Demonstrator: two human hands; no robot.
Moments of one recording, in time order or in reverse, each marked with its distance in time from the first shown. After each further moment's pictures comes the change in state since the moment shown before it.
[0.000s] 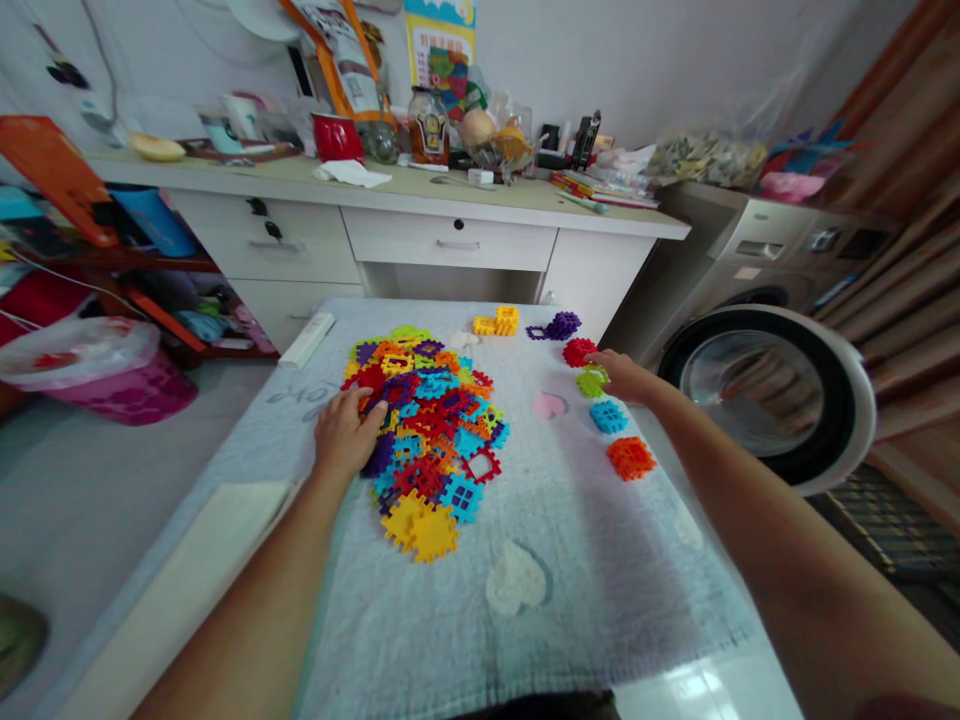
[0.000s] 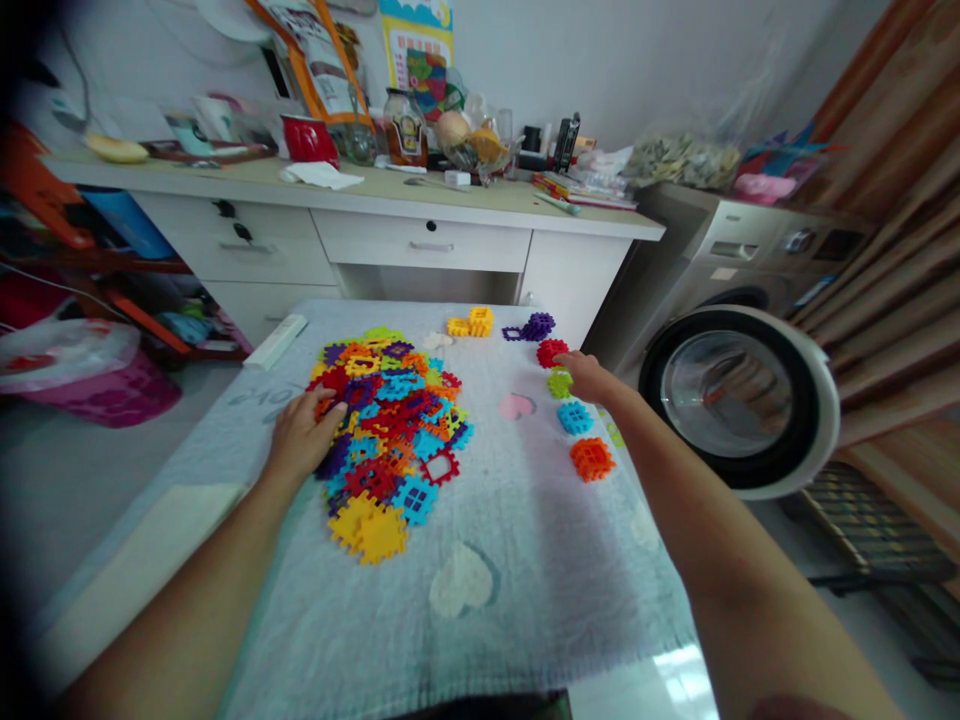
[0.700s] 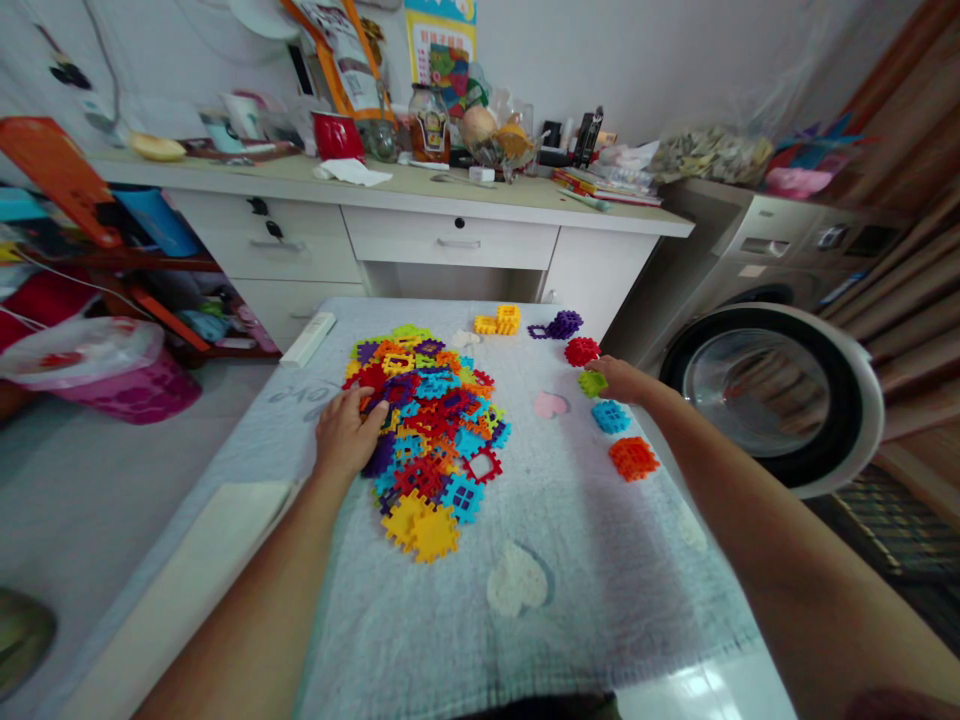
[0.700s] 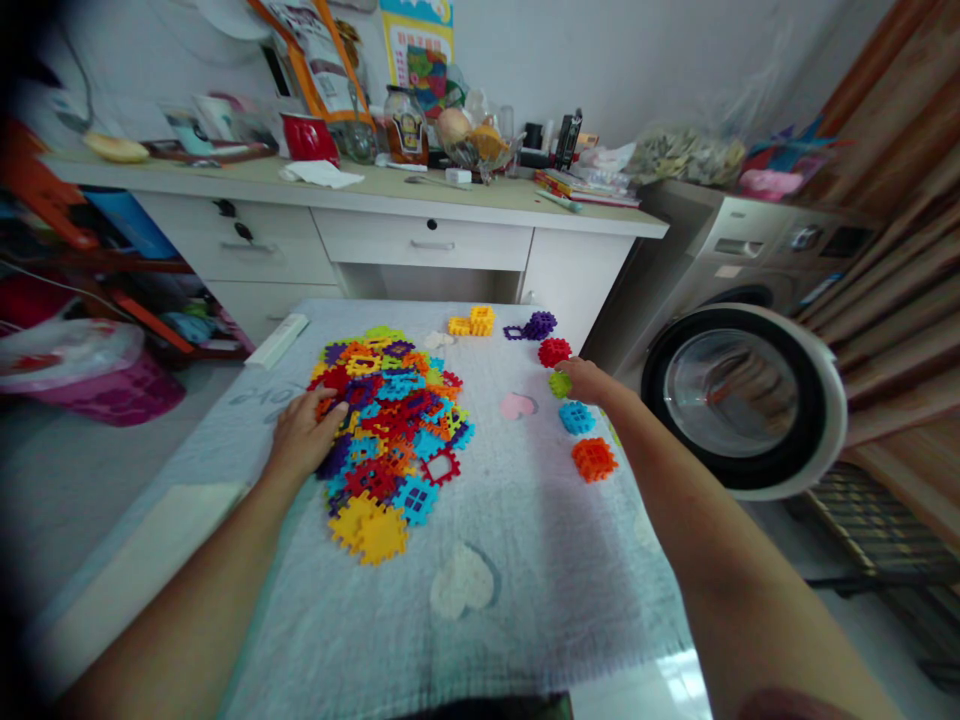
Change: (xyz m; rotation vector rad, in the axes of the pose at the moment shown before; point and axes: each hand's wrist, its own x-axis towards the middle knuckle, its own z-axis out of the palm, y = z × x) left_hand 0.000 0.002 -0.001 0.028 -0.009 -0.003; right_hand 0.009 0.004 0.013 -0.115 -0.103 0.005
